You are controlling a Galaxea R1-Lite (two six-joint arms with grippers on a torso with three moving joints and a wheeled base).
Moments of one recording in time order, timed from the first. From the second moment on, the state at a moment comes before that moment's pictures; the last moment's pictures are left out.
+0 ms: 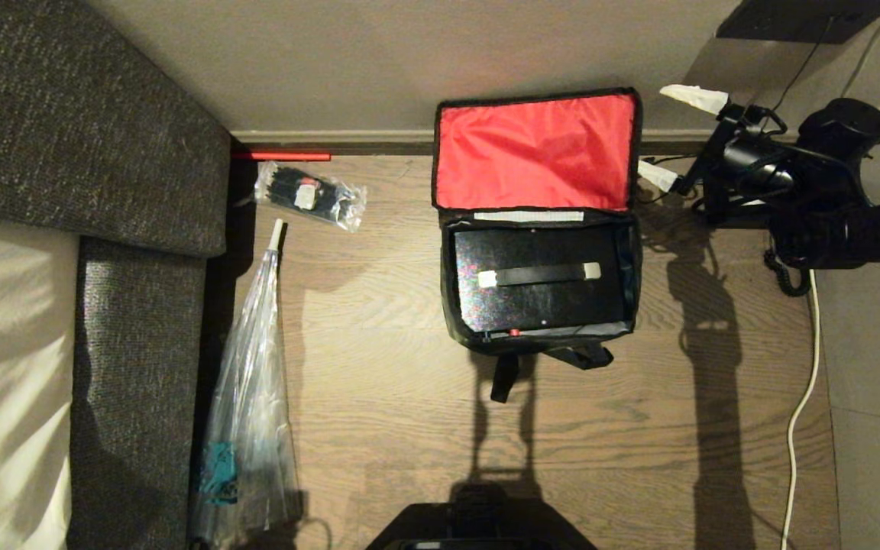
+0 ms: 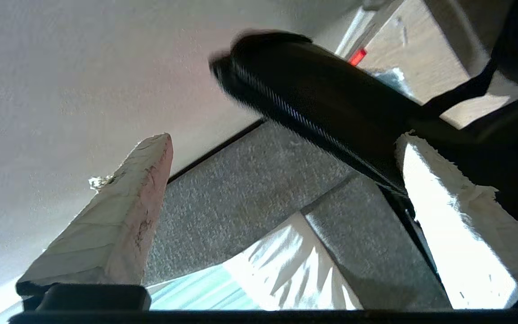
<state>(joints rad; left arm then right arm) 0.00 0.00 0.00 0.00 0.00 0.00 -0.09 2.25 -1.74 -1.06 0.94 1.72</state>
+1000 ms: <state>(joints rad) 0.00 0.00 0.00 0.00 0.00 0.00 -0.08 2.22 -1.68 -0.98 1.10 1.71</state>
